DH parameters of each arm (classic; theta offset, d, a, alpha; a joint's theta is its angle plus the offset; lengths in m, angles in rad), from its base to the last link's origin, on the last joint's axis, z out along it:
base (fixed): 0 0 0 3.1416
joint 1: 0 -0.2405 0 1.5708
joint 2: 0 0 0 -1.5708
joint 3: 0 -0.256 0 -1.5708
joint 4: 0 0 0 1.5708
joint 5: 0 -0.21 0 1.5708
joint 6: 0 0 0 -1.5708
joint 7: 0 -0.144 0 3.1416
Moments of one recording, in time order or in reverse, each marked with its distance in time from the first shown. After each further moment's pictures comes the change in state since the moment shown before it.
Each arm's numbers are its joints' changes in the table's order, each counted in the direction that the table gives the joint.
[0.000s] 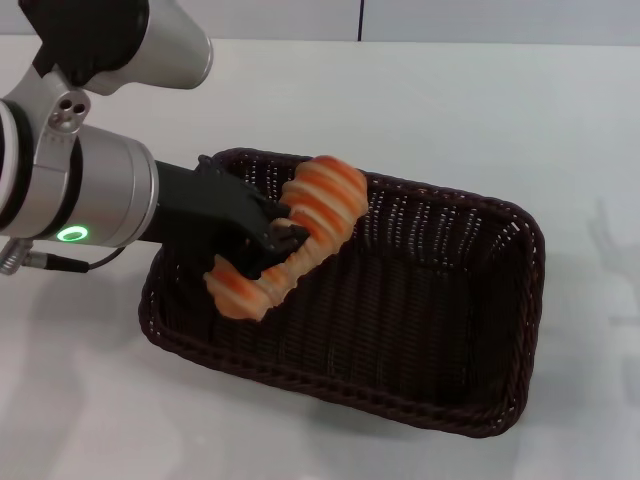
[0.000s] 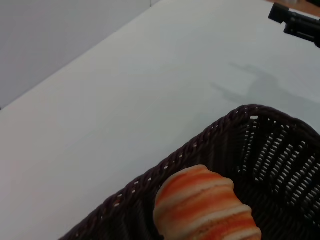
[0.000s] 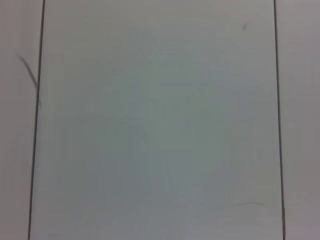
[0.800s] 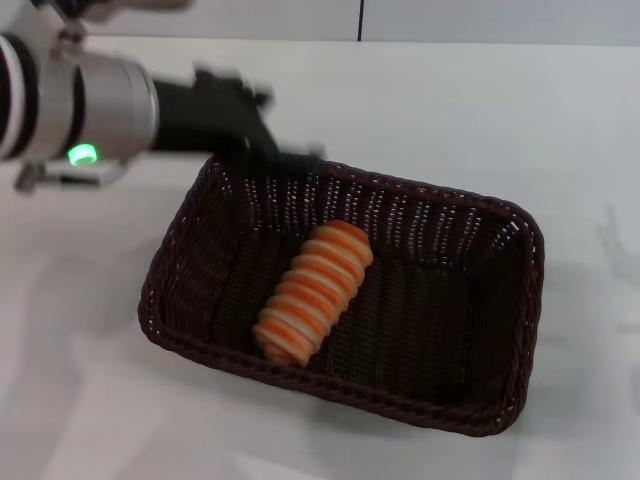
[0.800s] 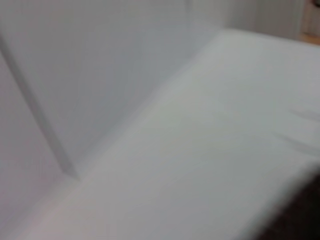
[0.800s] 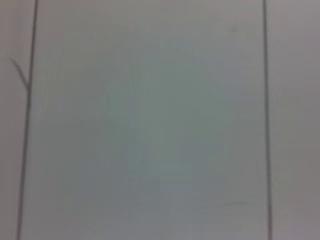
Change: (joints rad) left arm 0.029 -0.001 0.043 -0.084 -0.020 0.247 -0.119; right arm 0.045 -0.001 -0.006 0.035 0.010 0.000 0.003
